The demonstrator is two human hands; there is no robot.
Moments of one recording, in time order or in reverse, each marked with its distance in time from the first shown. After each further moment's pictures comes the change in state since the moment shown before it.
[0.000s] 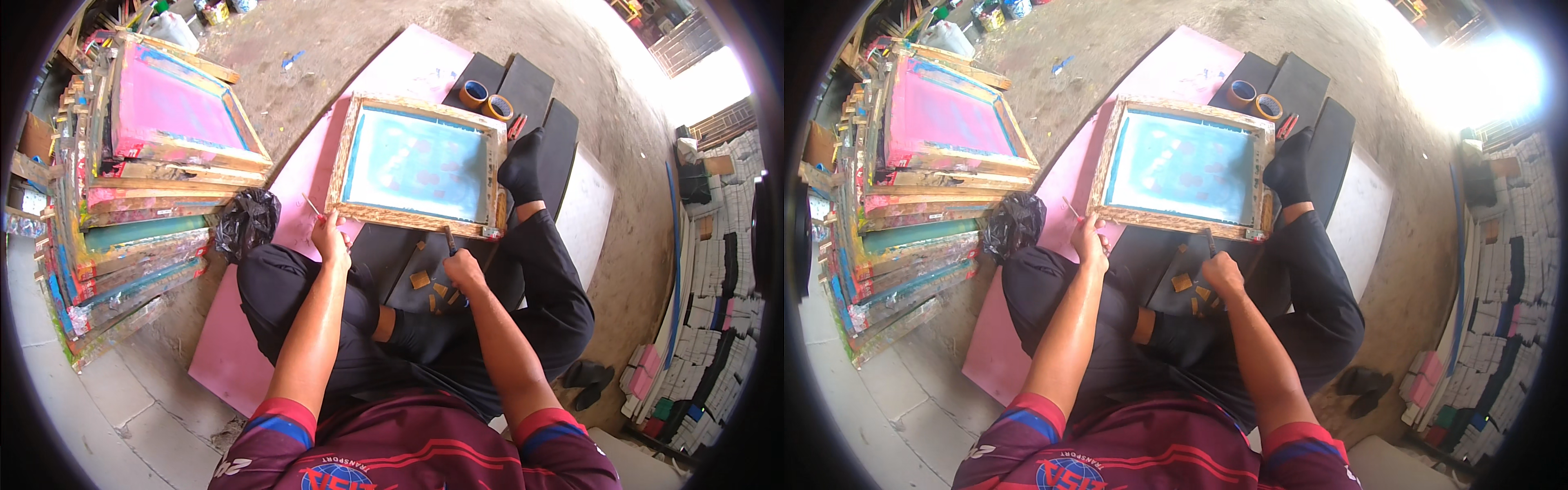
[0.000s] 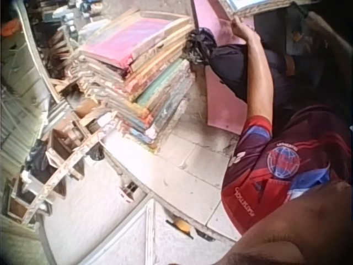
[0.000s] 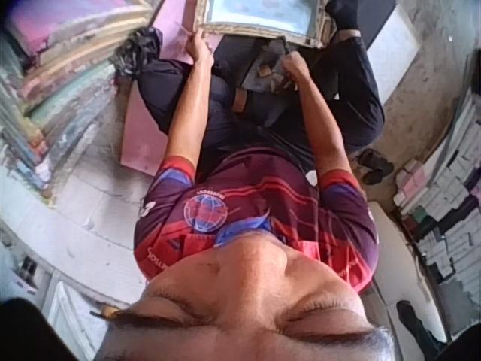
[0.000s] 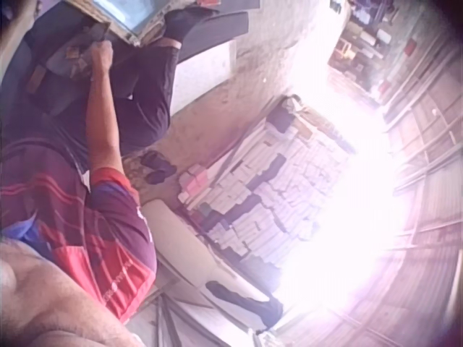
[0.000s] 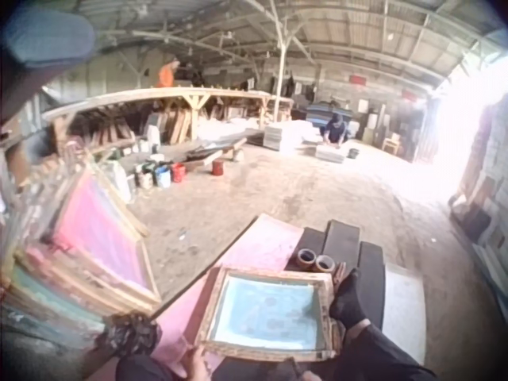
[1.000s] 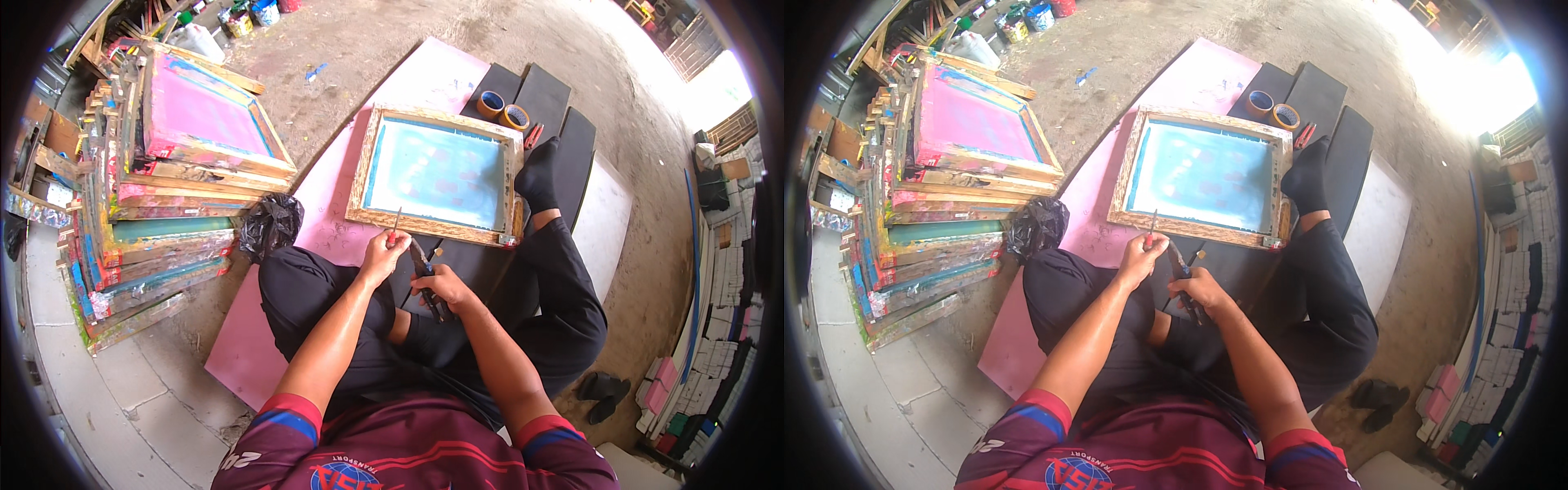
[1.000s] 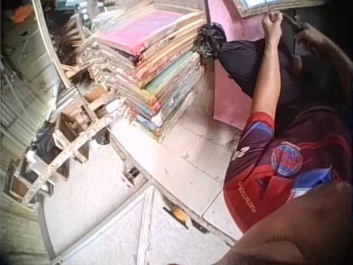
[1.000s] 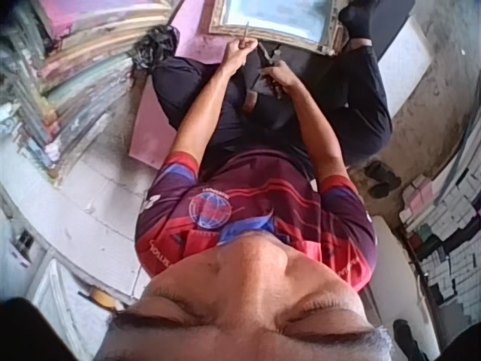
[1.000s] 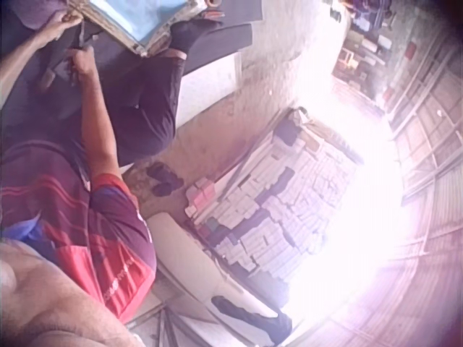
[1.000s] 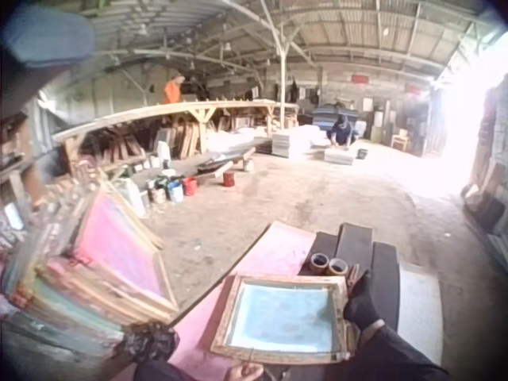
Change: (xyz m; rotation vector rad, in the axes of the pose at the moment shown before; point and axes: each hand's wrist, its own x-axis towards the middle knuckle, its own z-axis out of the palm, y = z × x) left_hand -0.041 -0.023 0.001 0.546 -0.670 0.226; right_hand -0.054 -0.039 0.017 0.612 -0.727 -0.226
